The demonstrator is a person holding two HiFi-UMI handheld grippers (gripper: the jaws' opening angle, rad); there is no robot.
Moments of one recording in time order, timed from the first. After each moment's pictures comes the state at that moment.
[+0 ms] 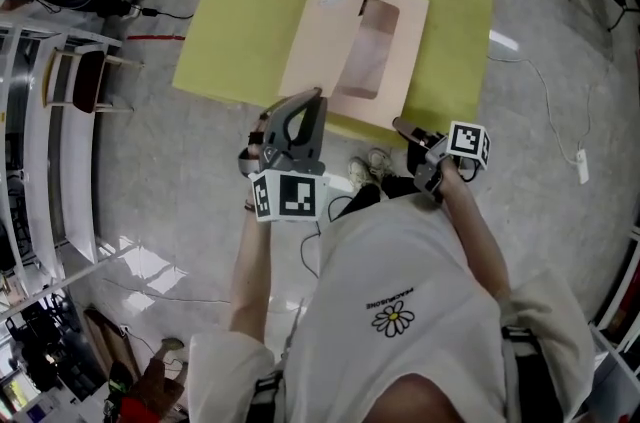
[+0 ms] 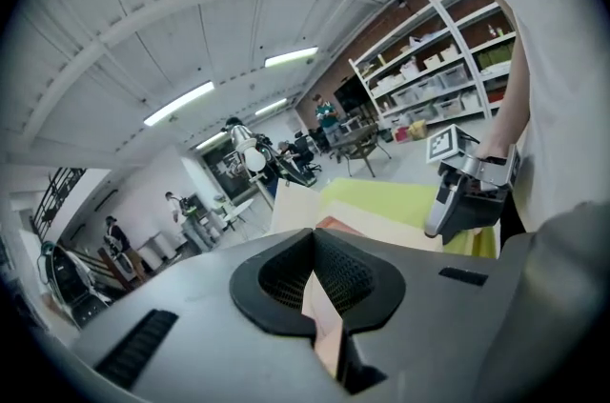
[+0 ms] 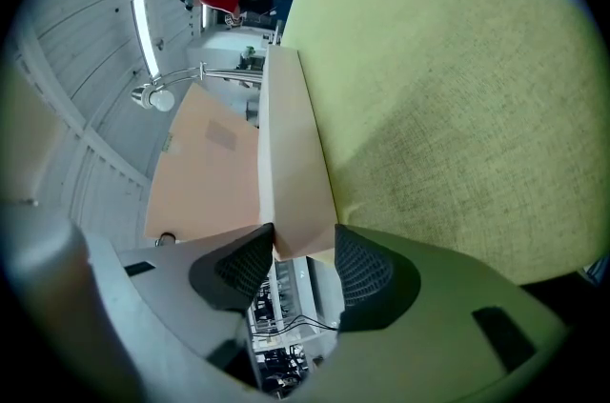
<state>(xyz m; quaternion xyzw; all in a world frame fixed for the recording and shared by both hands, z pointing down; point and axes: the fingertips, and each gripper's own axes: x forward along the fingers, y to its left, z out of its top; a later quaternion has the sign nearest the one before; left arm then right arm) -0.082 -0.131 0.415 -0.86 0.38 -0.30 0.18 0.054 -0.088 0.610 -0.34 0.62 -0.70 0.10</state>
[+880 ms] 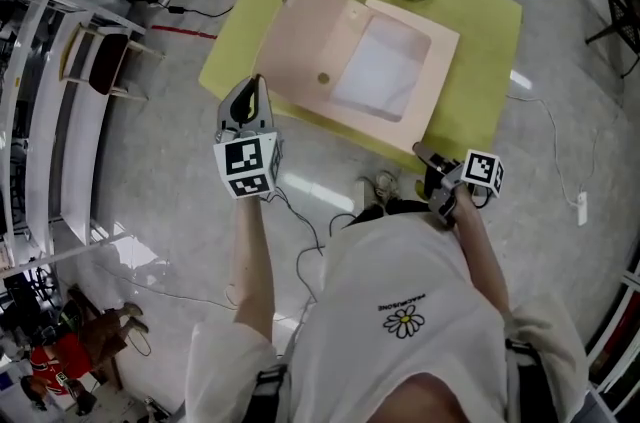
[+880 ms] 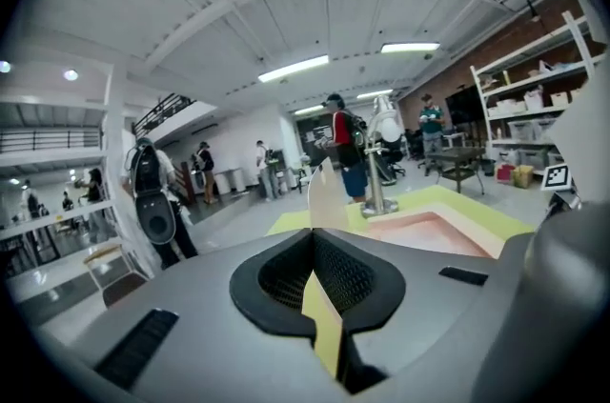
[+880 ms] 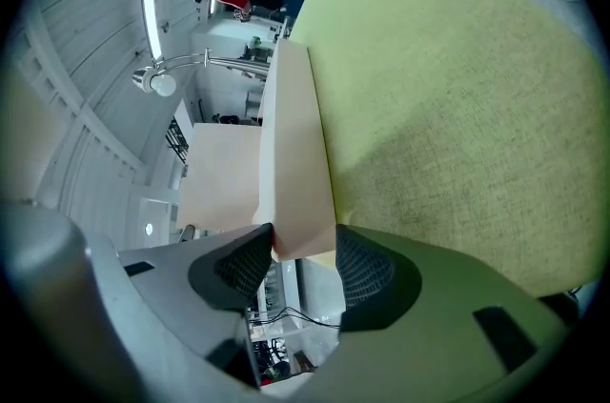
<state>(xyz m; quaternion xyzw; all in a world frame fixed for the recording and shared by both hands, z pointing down) -0.251 -0.200 0.401 -0.76 0.62 -0.19 0.01 0.052 -0.088 0.604 -0.35 0.63 -0.69 0.06</state>
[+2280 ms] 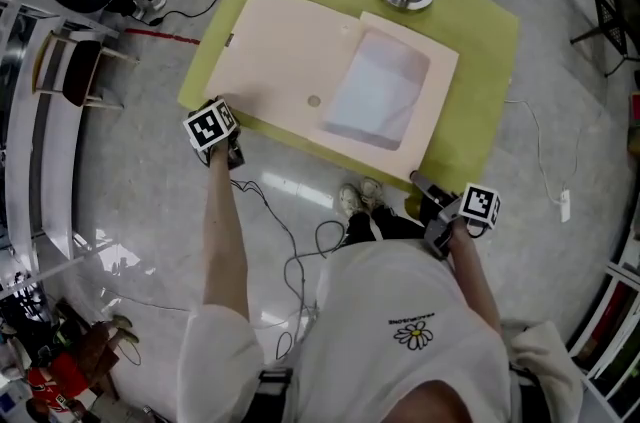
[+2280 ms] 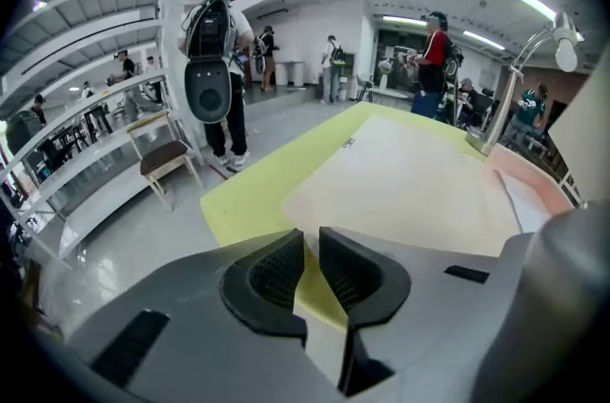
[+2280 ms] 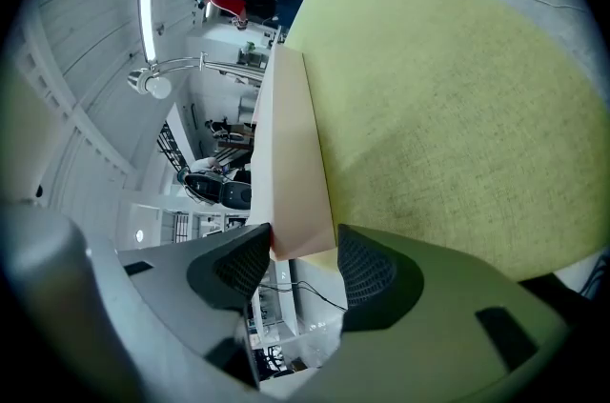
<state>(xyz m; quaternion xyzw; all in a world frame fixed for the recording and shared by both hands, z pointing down) -0.414 -0.284 0.604 -0.59 0.70 -0.27 -0.31 0.060 -0.089 0.604 -0.38 0.63 -0.68 0.05</state>
